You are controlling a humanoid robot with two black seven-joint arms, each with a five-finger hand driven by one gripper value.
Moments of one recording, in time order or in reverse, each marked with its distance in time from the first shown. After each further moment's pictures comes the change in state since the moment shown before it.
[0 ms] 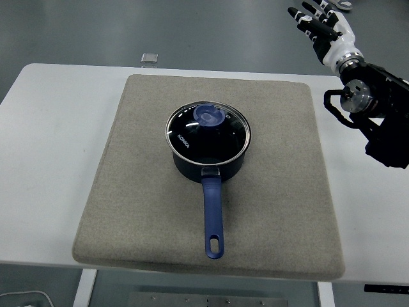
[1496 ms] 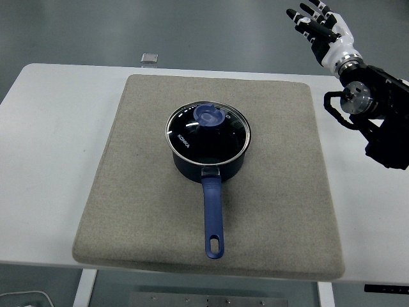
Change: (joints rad) left arm 0.001 0.000 0.000 -0.005 0.000 0.000 0.000; right arm -0.006 0.000 0.000 0.000 -0.001 0.026 -0.002
